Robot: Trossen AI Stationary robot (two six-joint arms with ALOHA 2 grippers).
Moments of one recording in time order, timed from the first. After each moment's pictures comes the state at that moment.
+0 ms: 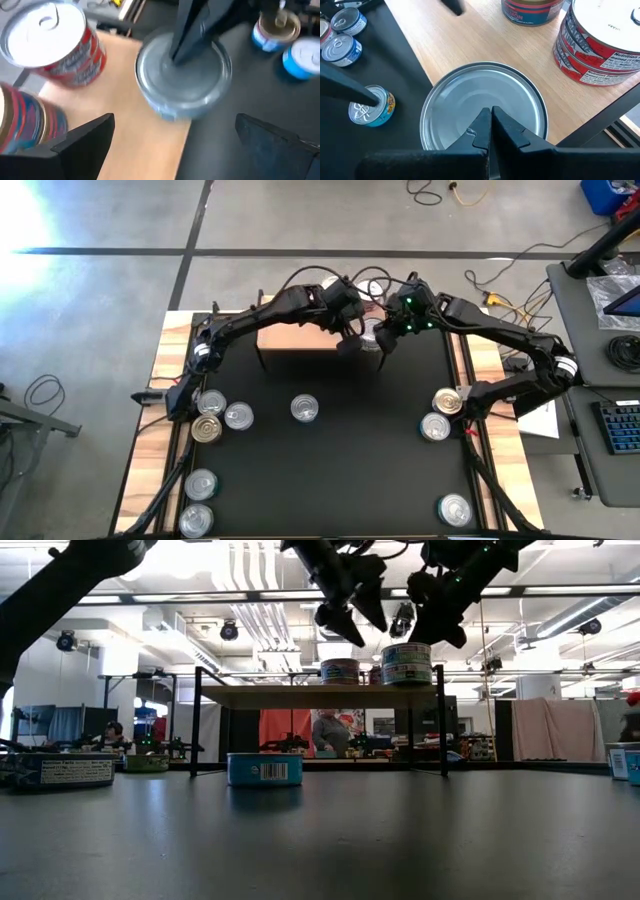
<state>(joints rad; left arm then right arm) 0.30 2.18 2.35 -1.03 -0.04 0.02 -0.61 1.36 1.14 -0.63 -0.15 0.08</state>
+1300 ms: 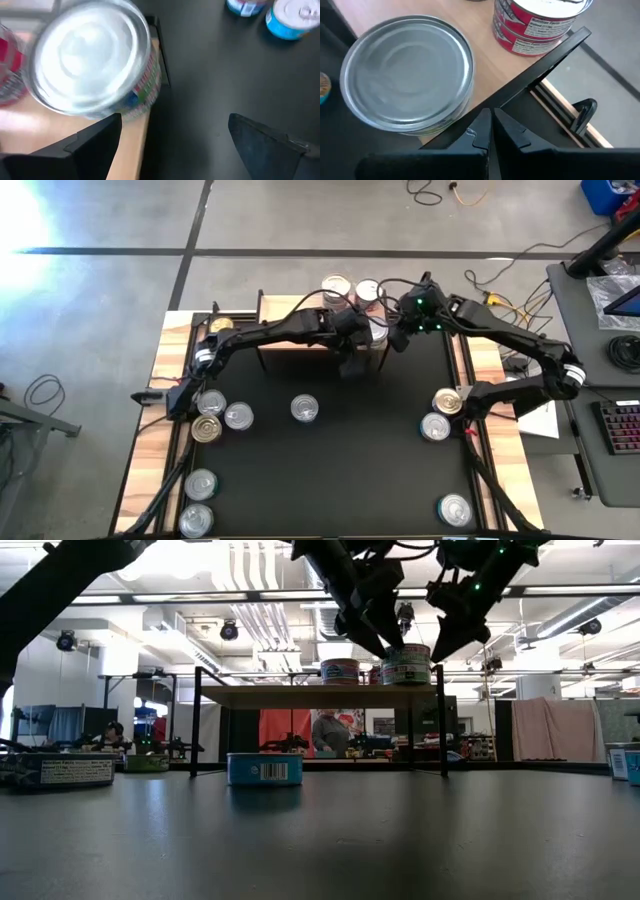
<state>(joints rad) 0.22 2.18 2.20 -0.89 -0.07 0.13 -0.66 1.22 1.09 -0.68 0.01 -0.03</state>
